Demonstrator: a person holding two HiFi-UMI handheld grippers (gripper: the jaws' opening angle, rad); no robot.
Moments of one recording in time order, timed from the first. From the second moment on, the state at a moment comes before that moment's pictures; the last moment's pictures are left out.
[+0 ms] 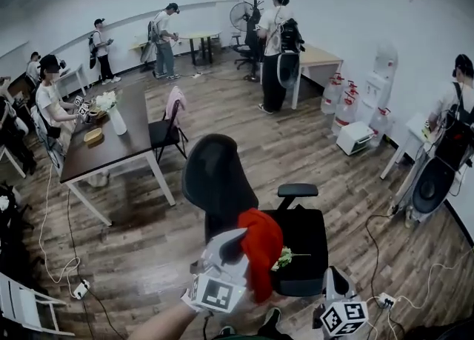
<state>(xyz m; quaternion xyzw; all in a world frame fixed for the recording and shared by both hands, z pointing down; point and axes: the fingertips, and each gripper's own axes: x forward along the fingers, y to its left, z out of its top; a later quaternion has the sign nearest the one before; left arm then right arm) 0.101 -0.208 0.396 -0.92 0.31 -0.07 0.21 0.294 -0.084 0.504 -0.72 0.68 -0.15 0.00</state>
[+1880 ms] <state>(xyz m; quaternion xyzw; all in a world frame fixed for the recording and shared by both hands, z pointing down) -0.239 -0.551 0.279 -0.78 0.60 -0.02 0.19 0.207 -0.321 0.493 -0.68 0.72 -0.15 -0.02</state>
